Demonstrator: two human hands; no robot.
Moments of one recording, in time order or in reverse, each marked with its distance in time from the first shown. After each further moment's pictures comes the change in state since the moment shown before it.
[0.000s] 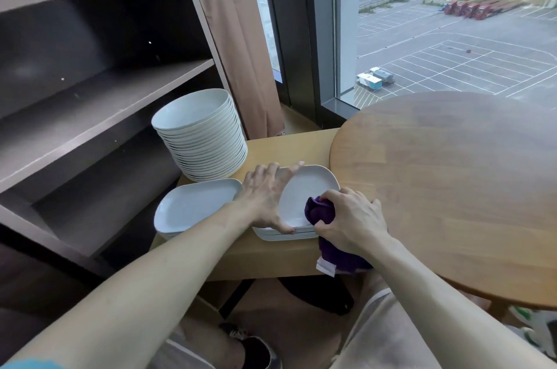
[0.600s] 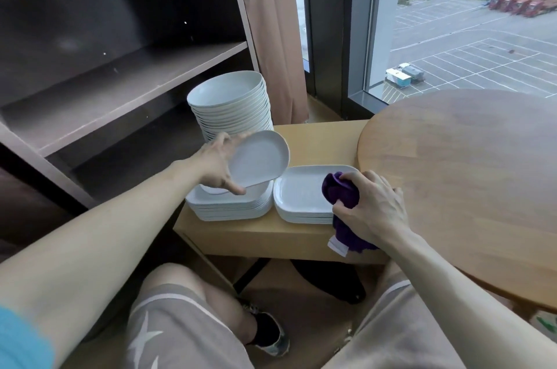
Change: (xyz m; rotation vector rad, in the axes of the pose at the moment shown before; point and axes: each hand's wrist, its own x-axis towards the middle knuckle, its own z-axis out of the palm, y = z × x) left_hand -0.067 -0.122 -0.044 -0.302 -0.116 -0.355; right_hand -0.007 -0.012 0.005 0.099 0.126 -0.058
